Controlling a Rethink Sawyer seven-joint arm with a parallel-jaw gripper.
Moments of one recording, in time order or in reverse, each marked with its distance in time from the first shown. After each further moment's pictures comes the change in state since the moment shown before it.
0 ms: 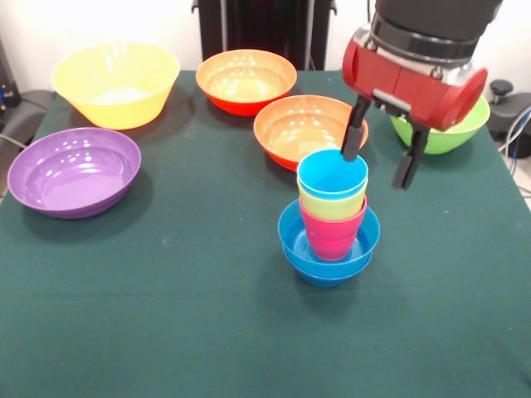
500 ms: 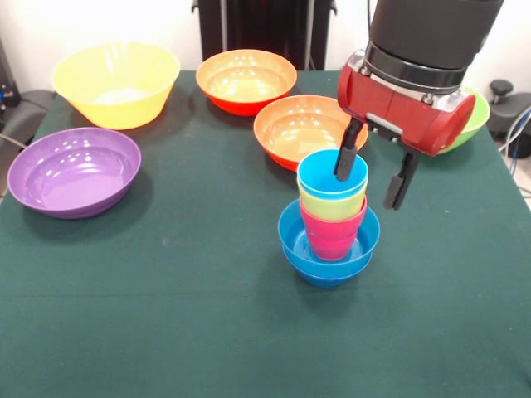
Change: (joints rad) arm 0.006 0.030 0.001 0.014 -0.004 -0.082 0.000
